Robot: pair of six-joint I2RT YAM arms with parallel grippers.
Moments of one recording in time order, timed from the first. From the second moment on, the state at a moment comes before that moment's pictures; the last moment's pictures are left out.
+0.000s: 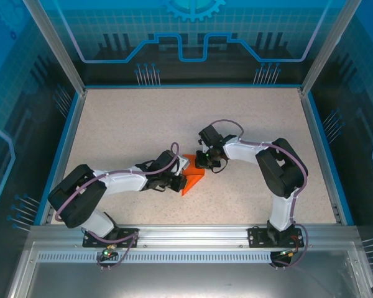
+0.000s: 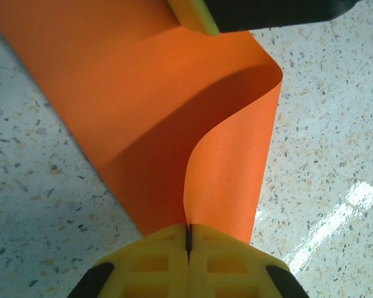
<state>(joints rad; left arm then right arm) -0.71 1.53 0.66 -0.11 0.23 -0.35 0.61 1.89 1.12 -0.44 -0.26 0.59</state>
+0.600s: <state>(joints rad) -0.69 1.56 0.67 -0.12 0.22 -0.35 0.61 1.89 1.12 -0.44 -0.26 0.59</state>
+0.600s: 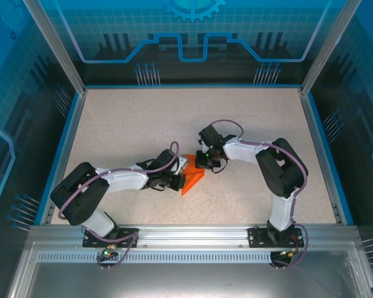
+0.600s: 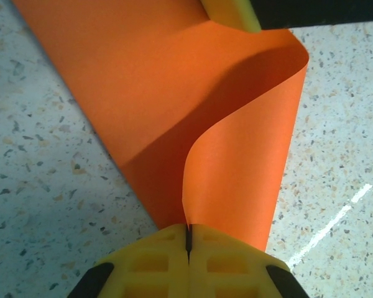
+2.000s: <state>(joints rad) -0.69 1.59 0.68 -0.12 0.21 -0.43 0.58 1.72 1.02 -0.34 -0.29 0.65</state>
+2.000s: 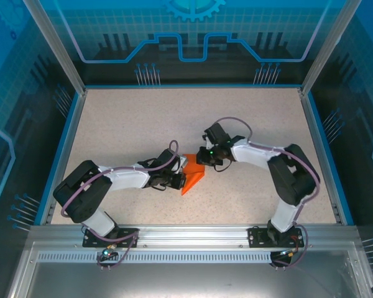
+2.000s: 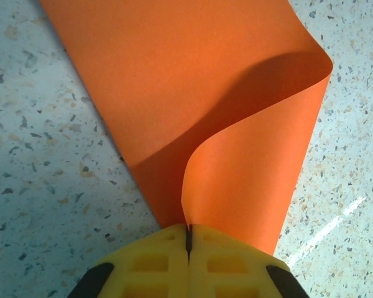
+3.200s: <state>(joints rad) -0.69 1.58 0.66 -0.09 0.21 -0.43 0.84 1.68 0.59 0.31 -0.34 1.04</state>
